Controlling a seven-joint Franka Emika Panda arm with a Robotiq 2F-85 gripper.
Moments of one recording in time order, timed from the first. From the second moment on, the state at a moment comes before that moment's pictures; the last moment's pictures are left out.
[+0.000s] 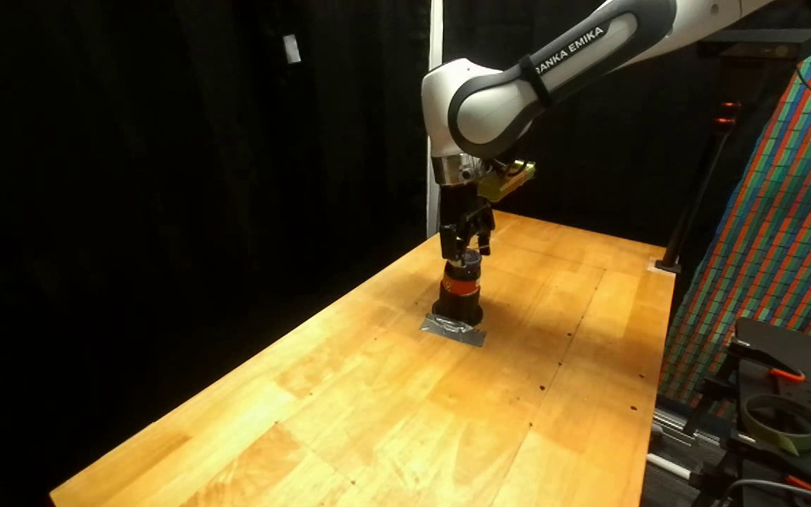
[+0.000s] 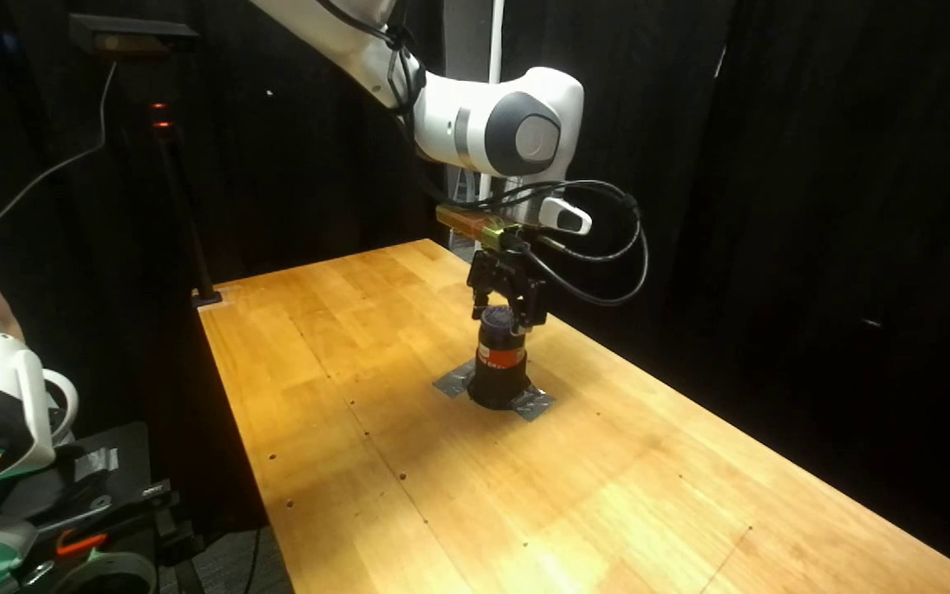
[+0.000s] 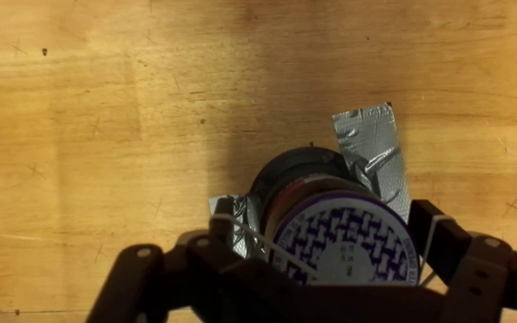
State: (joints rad) arm 0.12 0.67 0.05 -1.49 -0.07 1.95 0.17
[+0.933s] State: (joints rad) arm 0.08 0.69 0.07 -1.46 -0.03 1.73 -0.07
